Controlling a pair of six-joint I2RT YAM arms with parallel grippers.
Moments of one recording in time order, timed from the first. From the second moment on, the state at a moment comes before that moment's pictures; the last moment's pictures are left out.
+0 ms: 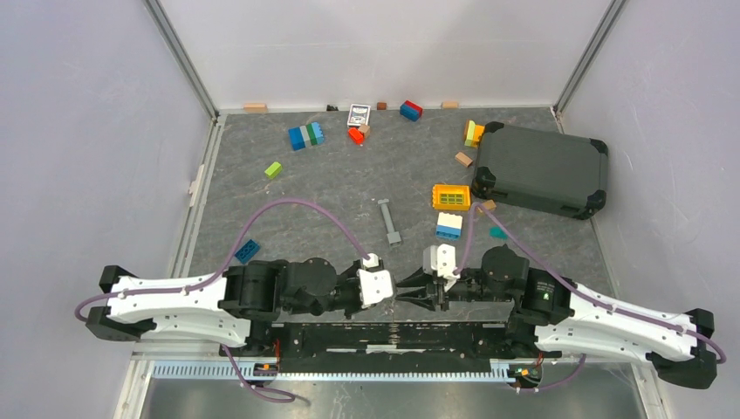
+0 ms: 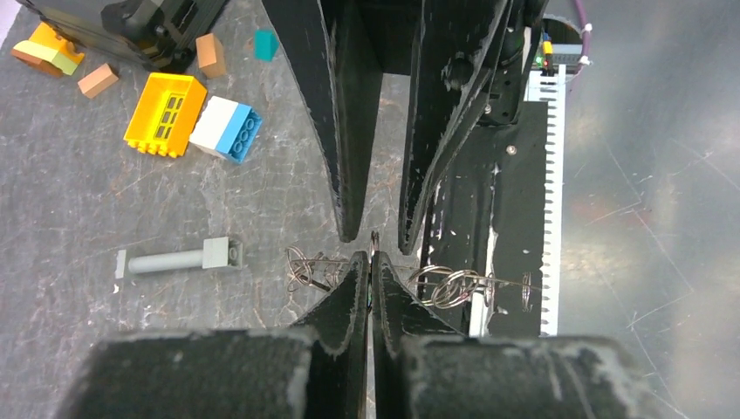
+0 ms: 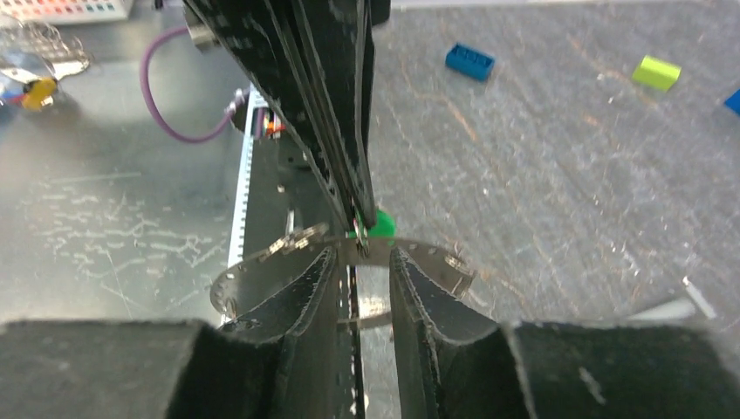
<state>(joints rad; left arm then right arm) -1.52 0.89 0.93 -0.41 -0.18 0.12 1.23 0.64 0.63 -0.11 -0.26 -0.06</state>
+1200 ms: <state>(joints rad) -1.52 0.97 1.05 -0.60 -0.18 0.16 1.23 0.69 0.56 0.02 -0.27 -0.06</state>
